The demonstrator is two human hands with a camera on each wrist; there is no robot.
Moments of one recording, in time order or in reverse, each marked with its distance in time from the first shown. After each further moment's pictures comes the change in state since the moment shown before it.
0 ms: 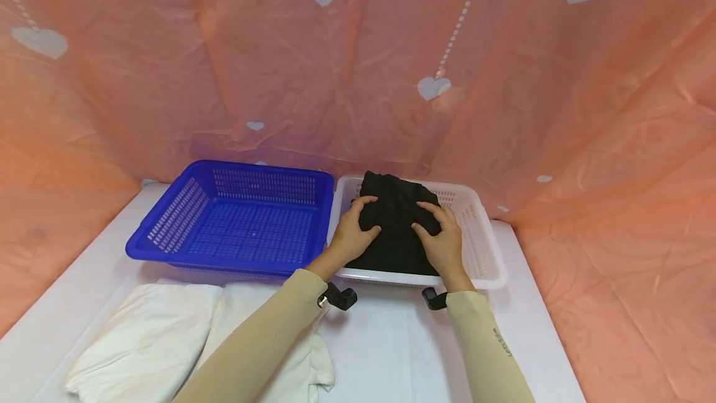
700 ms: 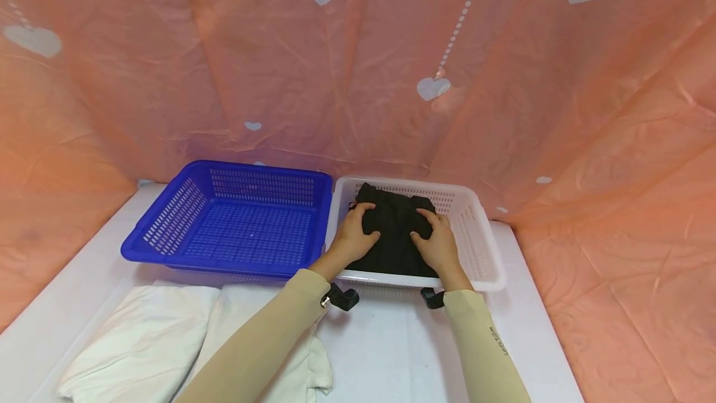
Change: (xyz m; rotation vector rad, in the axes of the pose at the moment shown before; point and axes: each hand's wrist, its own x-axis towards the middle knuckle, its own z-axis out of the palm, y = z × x) left_hand 0.001 0.003 0.005 0.134 -0.040 -0.162; right_hand 0.004 0.006 -0.001 -0.217 -0.351 0.265
